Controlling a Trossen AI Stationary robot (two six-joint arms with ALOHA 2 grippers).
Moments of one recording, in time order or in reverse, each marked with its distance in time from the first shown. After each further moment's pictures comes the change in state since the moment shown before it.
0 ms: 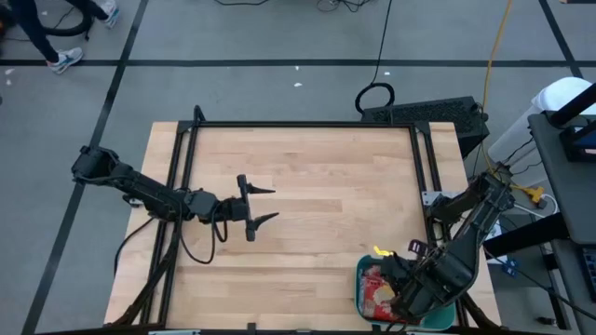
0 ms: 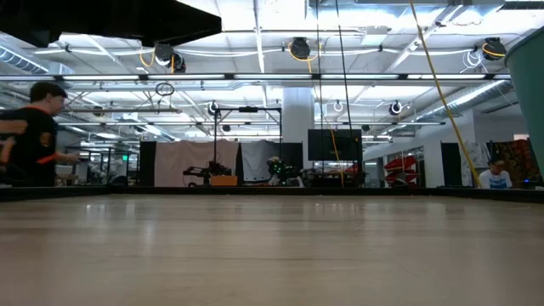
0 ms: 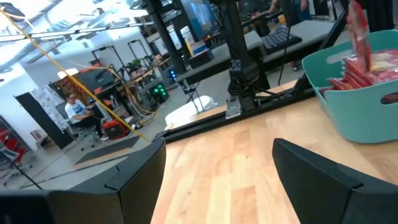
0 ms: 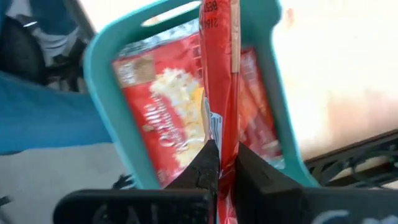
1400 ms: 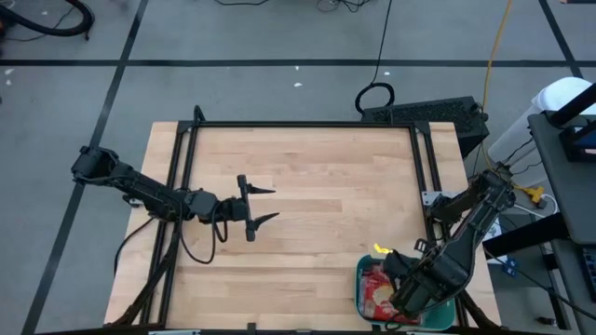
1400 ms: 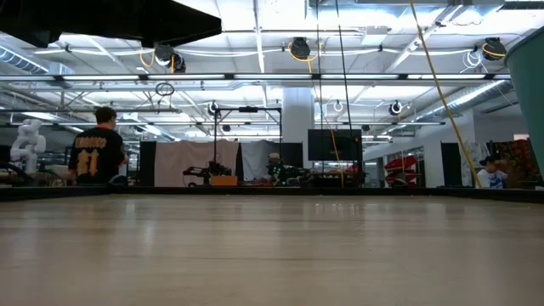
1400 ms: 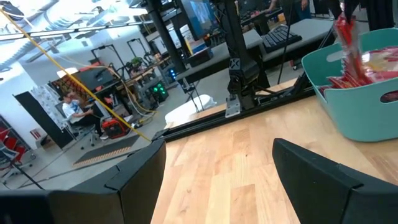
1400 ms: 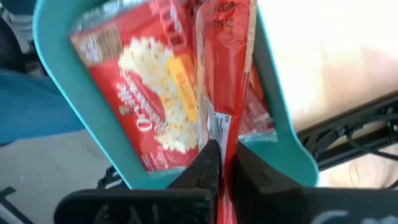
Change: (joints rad) left arm 0.006 0.000 0.000 -0.007 0.001 -0.005; right arm -0.001 -0.025 -0.102 -0.003 -0.086 0.050
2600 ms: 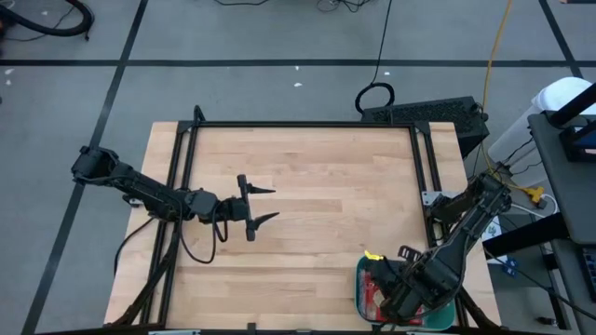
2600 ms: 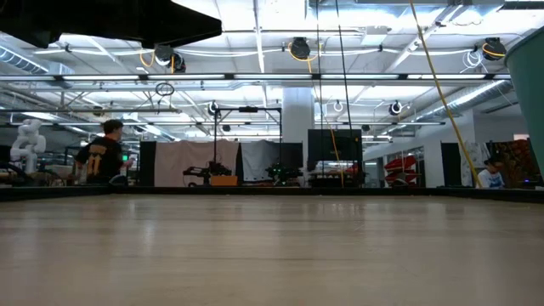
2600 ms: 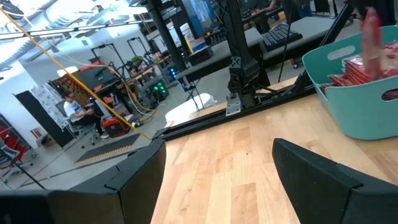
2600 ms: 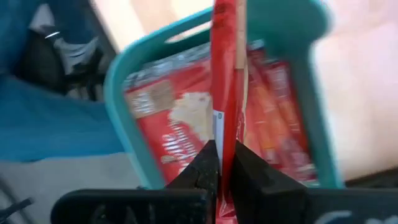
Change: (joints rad) left arm 0.003 0.000 0.000 -0.006 0.000 0.000; right arm -0.015 0.039 0.000 0.195 0.089 -0.033
